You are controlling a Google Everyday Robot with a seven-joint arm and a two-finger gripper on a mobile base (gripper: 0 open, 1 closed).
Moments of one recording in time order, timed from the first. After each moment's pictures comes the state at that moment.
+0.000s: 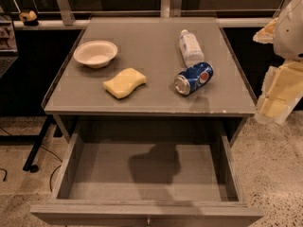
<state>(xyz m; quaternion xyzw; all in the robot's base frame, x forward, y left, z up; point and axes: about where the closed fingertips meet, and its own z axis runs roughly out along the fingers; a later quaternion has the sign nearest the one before) 0.438 -0.214 0.988 -0.60 0.78 -0.05 0.18</state>
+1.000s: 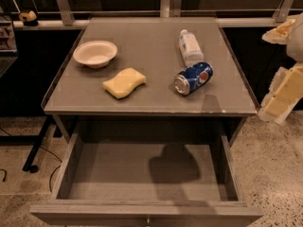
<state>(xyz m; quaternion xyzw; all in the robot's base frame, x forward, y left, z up) 0.450 -0.232 0.983 -0.58 0.78 -0.03 0.24</state>
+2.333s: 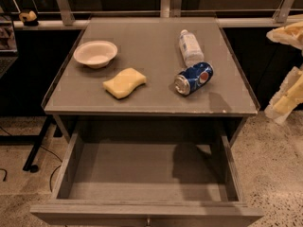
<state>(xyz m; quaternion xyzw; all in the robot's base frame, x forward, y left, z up) 0.459 -0.242 0.983 -0.59 0.74 0.03 0.32</state>
